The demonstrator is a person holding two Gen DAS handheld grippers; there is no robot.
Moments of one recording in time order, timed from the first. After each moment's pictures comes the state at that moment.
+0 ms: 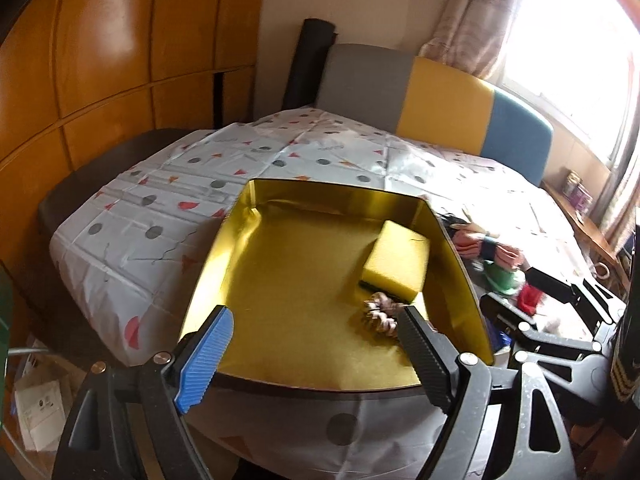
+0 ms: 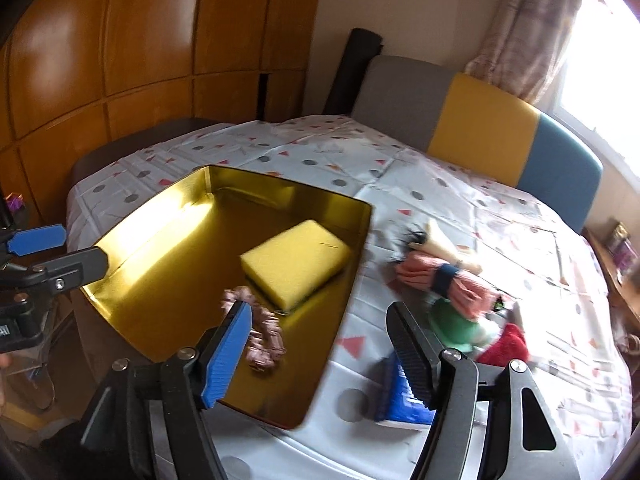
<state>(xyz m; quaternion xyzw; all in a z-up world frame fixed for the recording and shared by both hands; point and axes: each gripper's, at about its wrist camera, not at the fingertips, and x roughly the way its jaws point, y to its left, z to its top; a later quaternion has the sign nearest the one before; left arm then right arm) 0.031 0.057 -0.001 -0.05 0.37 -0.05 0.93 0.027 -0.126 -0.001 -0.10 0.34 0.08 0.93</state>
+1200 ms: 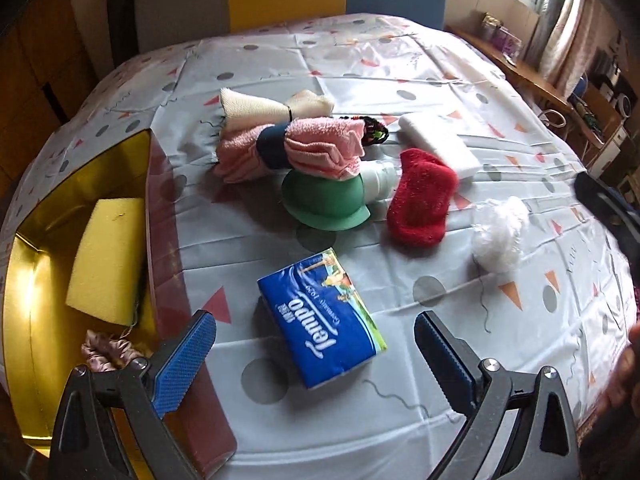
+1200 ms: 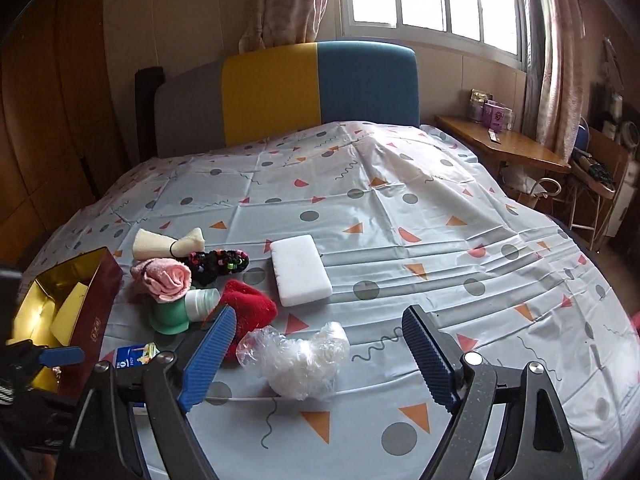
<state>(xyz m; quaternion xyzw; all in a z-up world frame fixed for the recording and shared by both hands) 0.101 -0.213 -0.064 0.12 0.52 -0.20 0.82 -0.010 -0.393 -0.003 0.10 0.33 -0.16 0.93</state>
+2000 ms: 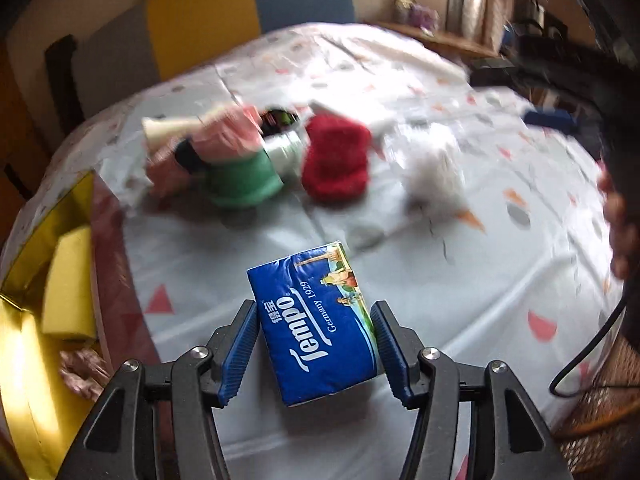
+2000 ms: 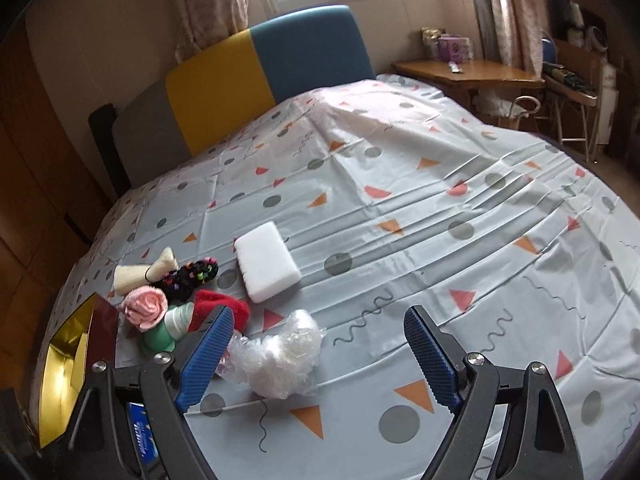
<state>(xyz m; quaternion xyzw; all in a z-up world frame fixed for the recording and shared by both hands) 0.043 -0.223 -0.088 0.20 0.45 -0.31 0.81 -0.013 -0.445 -0.029 0.23 0.35 -0.18 0.89</state>
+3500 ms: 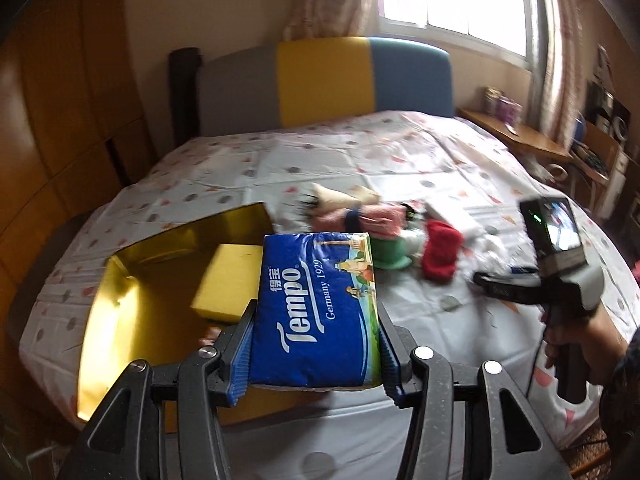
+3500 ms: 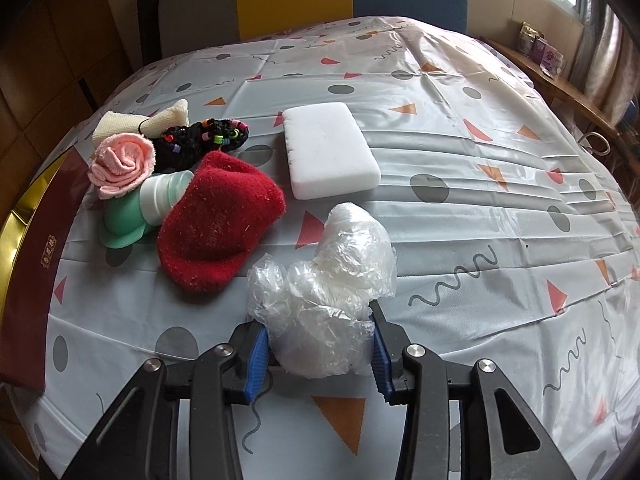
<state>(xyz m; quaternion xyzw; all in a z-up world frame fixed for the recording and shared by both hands) 0.015 -0.113 0.014 0.10 0.35 -0.16 0.92 0.048 -0.399 -0.103 0.10 0.49 -0.10 0.86</state>
